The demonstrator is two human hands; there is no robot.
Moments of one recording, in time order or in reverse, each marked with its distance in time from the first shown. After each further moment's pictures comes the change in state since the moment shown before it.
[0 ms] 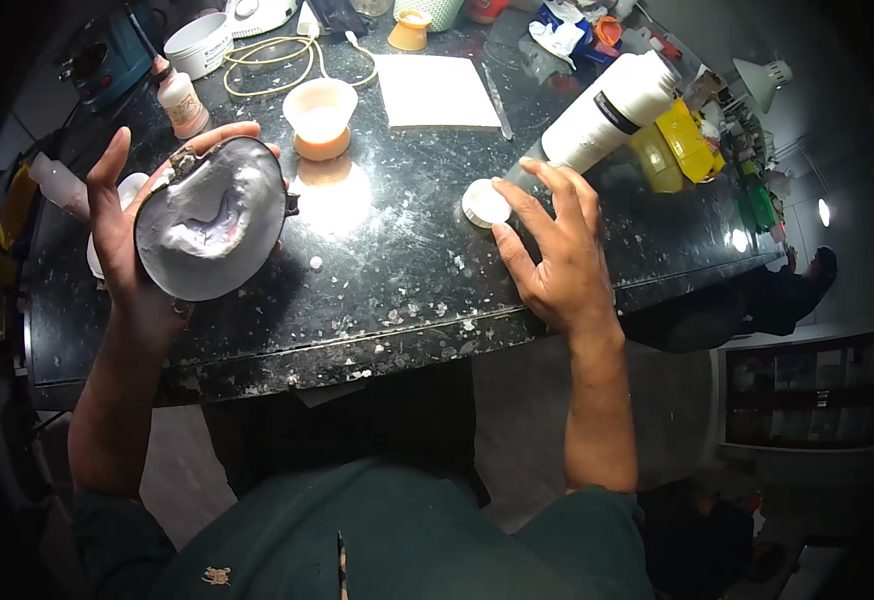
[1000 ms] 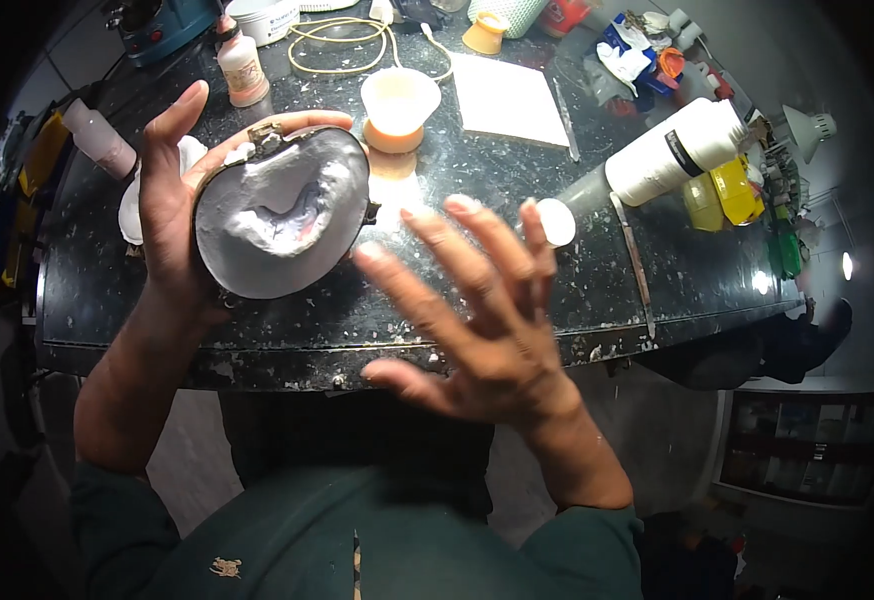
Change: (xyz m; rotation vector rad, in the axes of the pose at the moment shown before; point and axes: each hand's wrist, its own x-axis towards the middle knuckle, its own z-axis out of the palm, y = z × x) left_hand 0.001 -0.002 0.000 -0.095 0.037 -0.050; right_hand 0.012 -0.105 0.010 0.135 -0.036 -0.288
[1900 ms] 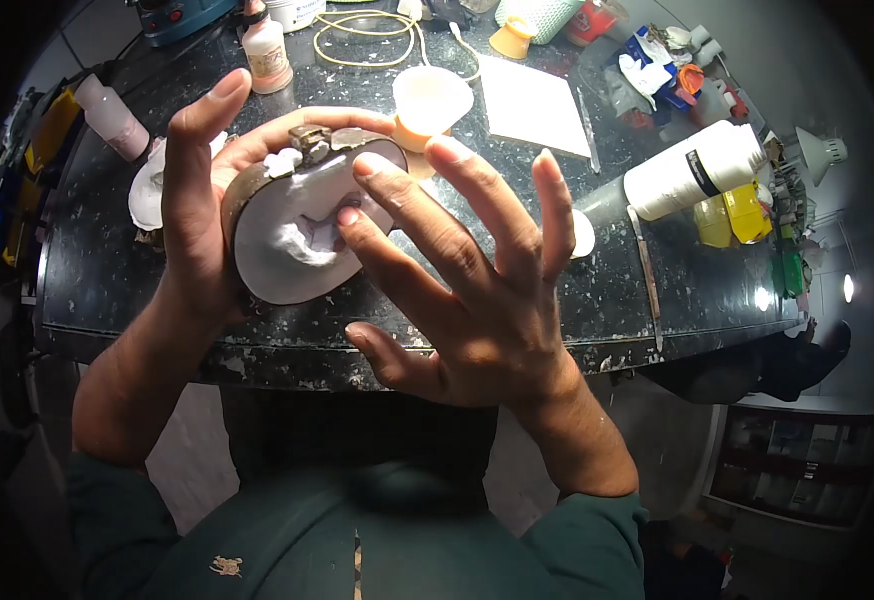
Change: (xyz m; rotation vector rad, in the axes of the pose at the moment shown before) left_hand -0.002 -0.010 -0.003 0.494 -0.040 0.261; right_hand 0.039 -0.011 0.003 -0.192 0.064 -0.081
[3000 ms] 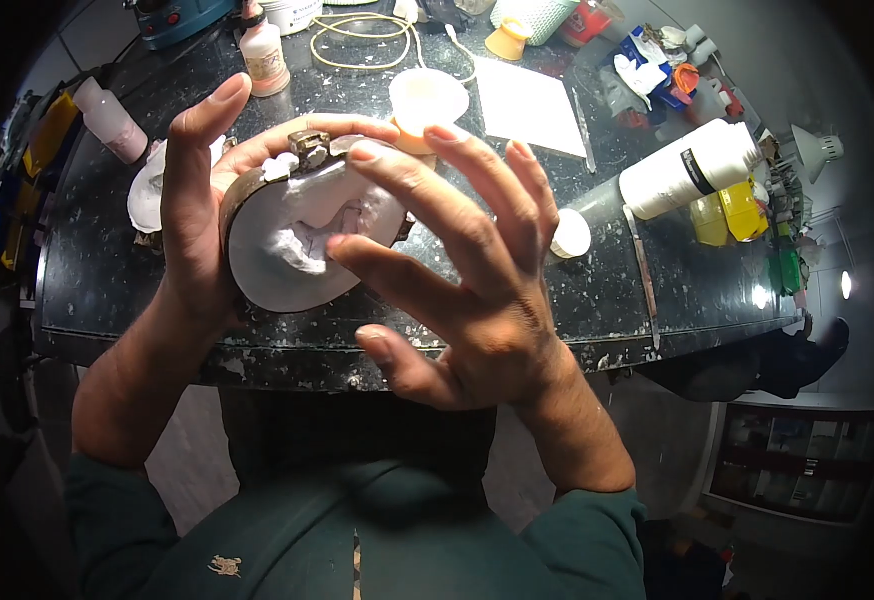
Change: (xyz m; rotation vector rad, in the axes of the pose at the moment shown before) left_hand -0.001 -0.016 -0.014 -0.069 -0.187 0.310; right_hand 0.007 0.011 -0.002 0.200 0.069 -0.049
